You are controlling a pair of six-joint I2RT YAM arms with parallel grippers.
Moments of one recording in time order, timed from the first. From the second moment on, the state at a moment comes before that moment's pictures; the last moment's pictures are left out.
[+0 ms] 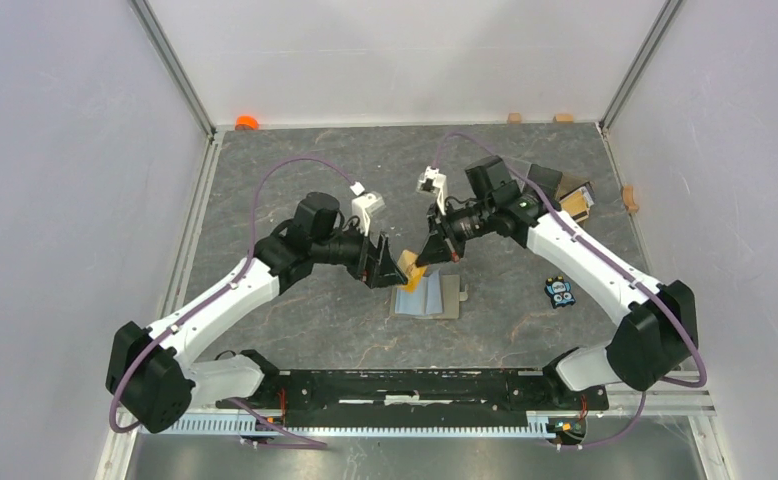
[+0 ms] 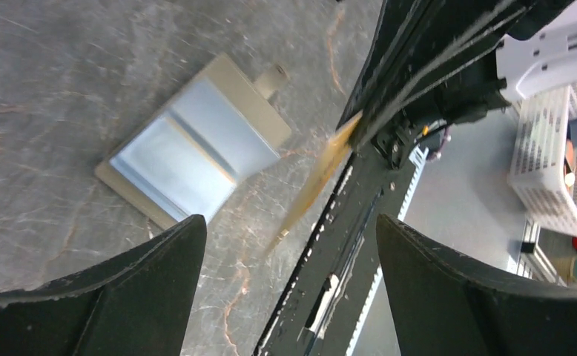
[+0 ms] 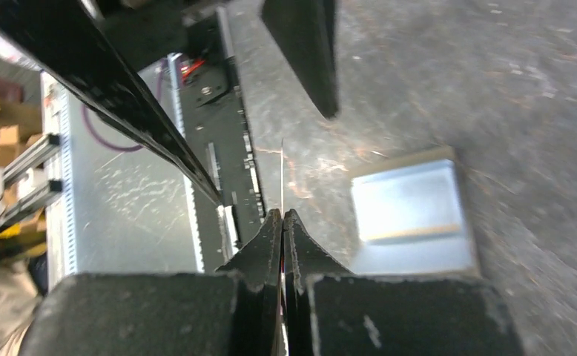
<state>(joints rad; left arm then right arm) -0.60 1.18 0.88 -0.29 0.63 -0.29 0.51 1.42 1.20 -0.63 -0.89 -0.11</state>
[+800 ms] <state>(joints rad) -0.67 1.01 0.74 -0.18 0.61 -0.35 0.56 1.26 1.03 -0.42 -0.70 0.13</state>
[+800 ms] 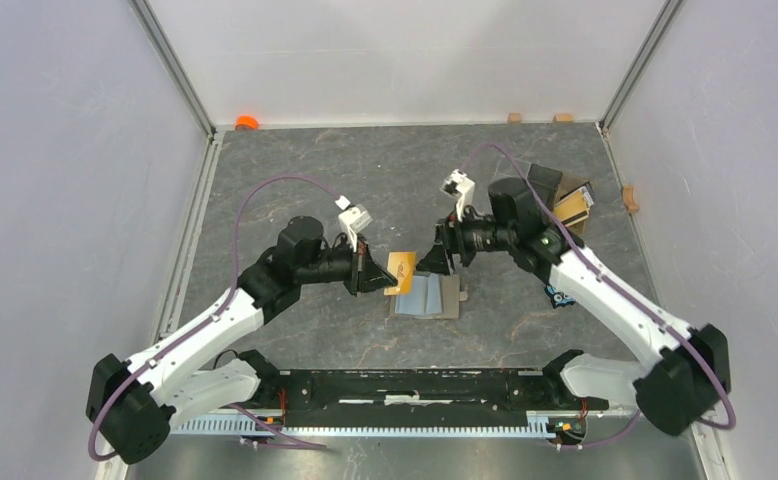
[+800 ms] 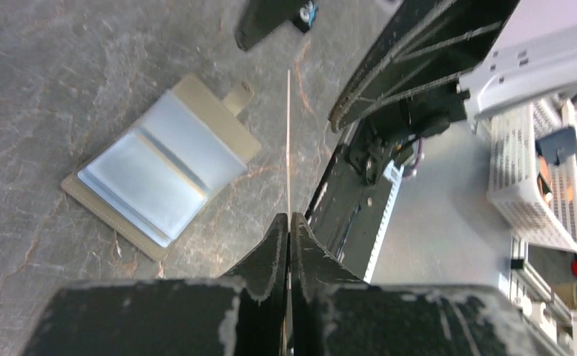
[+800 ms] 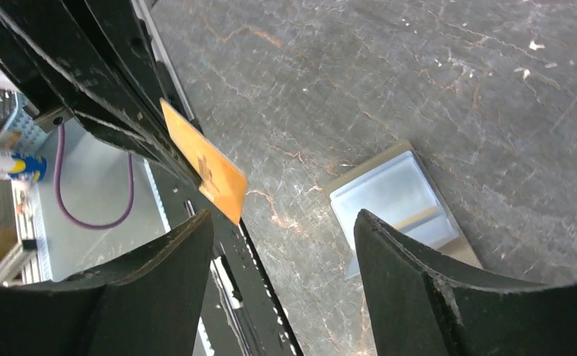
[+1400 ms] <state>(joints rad) -0.67 0.95 0.57 0.34 0.58 -0.67 0.64 1.04 0.59 0.40 -0.64 0.70</state>
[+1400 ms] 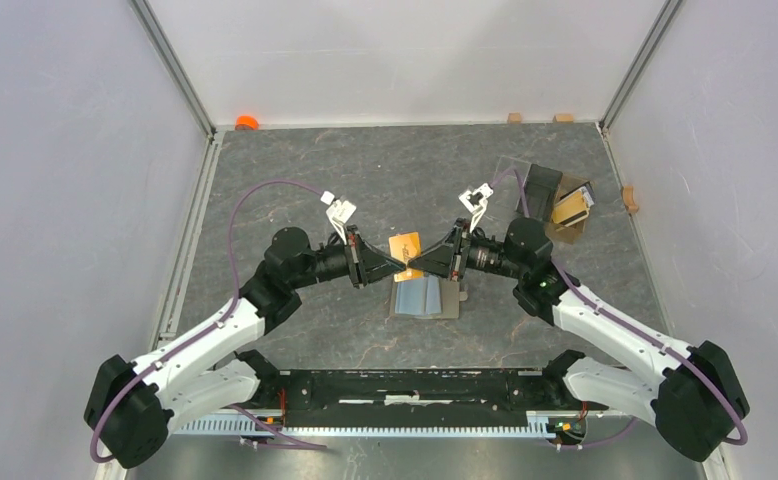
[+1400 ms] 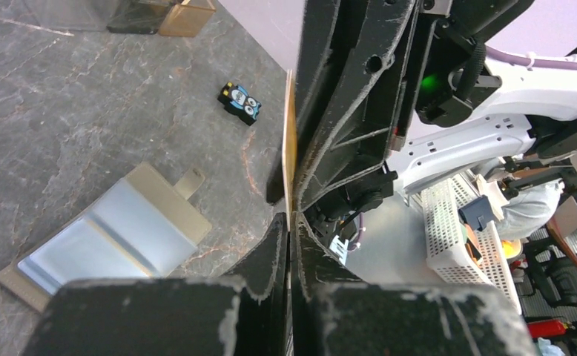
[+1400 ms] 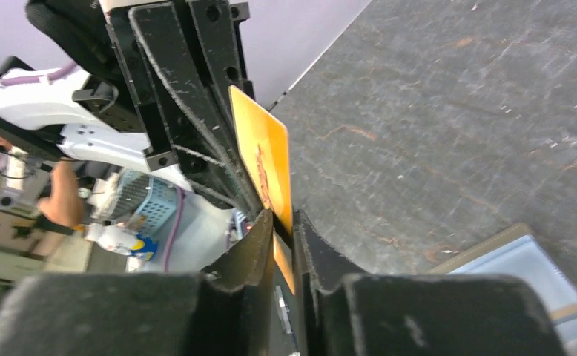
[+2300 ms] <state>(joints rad) -0.67 1.20 0.60 -0.03 0.37 -0.63 0.64 1.23 0.60 -0.04 -0.30 0.76</state>
